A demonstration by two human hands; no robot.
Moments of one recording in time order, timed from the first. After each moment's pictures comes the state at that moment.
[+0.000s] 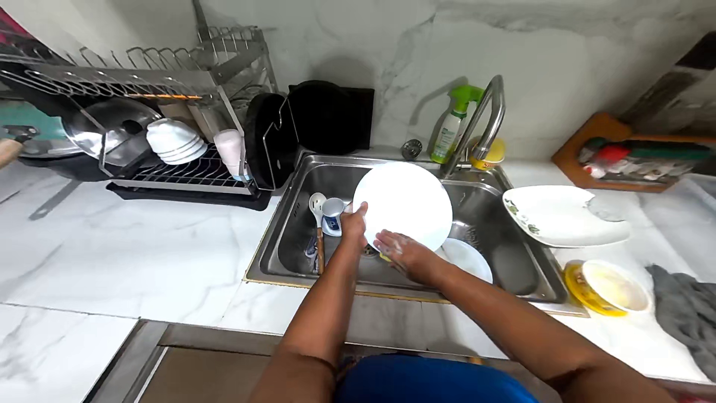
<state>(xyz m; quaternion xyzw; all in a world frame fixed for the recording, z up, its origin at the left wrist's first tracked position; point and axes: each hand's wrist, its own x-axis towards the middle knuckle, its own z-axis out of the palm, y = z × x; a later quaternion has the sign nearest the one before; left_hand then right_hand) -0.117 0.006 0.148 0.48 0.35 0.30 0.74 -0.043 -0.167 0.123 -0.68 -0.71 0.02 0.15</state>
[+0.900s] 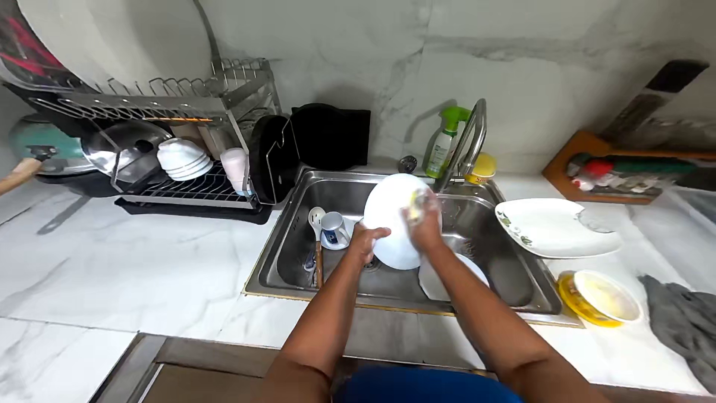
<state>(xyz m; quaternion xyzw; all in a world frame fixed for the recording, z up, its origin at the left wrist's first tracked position) -0.120 -0.013 0.149 0.53 0.20 0.24 0.79 0.002 -0.133 0.151 -0.82 -0.35 -0.07 0.44</state>
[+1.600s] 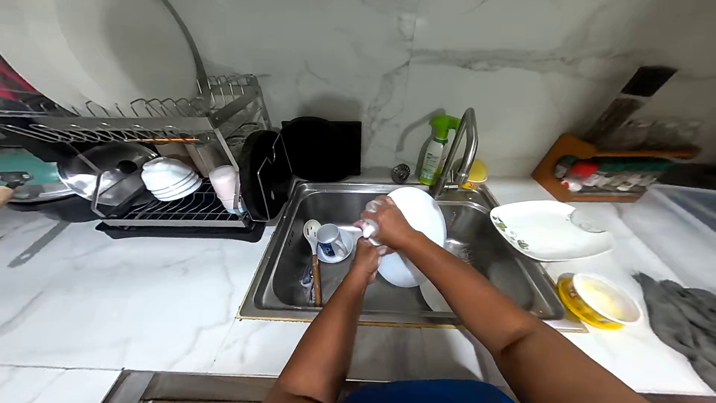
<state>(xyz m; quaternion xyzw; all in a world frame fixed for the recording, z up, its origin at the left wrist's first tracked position) -0.122 -0.028 0.154 0.57 0.18 0.25 0.76 -0.011 -0.075 0.212 -0.75 -0.61 -0.09 0.22</state>
